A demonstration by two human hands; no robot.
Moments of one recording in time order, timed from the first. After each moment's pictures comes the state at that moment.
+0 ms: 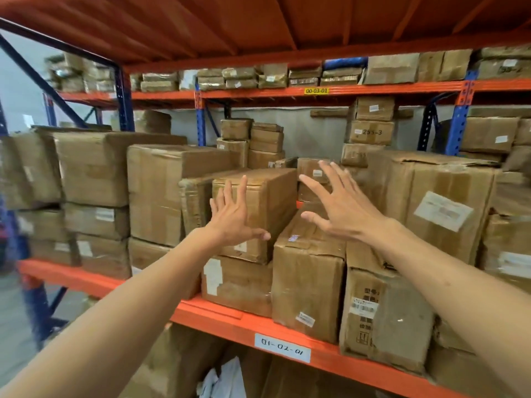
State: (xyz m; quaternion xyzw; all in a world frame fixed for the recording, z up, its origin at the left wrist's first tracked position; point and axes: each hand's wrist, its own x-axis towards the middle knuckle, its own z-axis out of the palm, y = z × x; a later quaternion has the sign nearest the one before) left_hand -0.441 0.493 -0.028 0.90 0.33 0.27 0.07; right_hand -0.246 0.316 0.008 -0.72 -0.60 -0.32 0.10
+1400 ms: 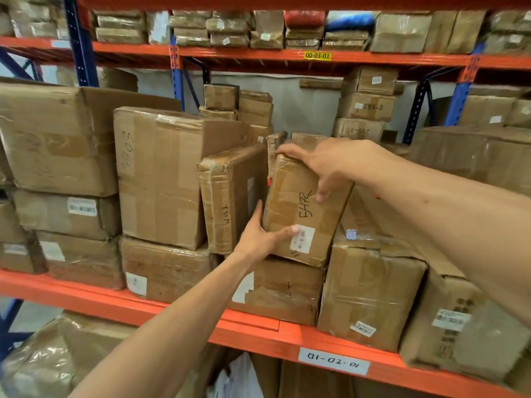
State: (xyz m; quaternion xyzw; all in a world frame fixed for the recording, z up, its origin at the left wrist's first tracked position) left_hand -0.421 0.635 -0.126 0.72 0.17 0.30 0.60; right_hand -0.319 0.513 0.068 -0.81 -0.53 -0.20 -0.17
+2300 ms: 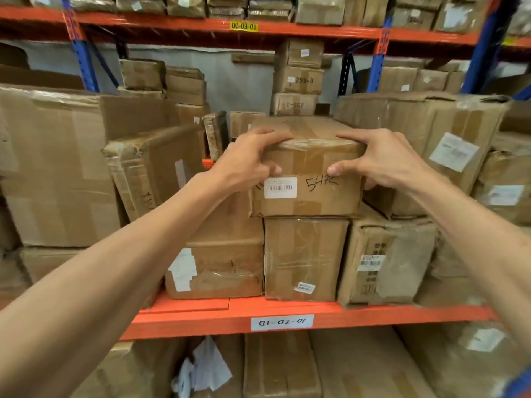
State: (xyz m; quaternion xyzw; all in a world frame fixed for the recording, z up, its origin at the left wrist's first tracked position) left_hand -0.381 0.560 0.001 0.93 -0.02 0.30 0.19; right_hand -0.253 0.324 0.013 -0.85 -0.35 -0.16 0.35
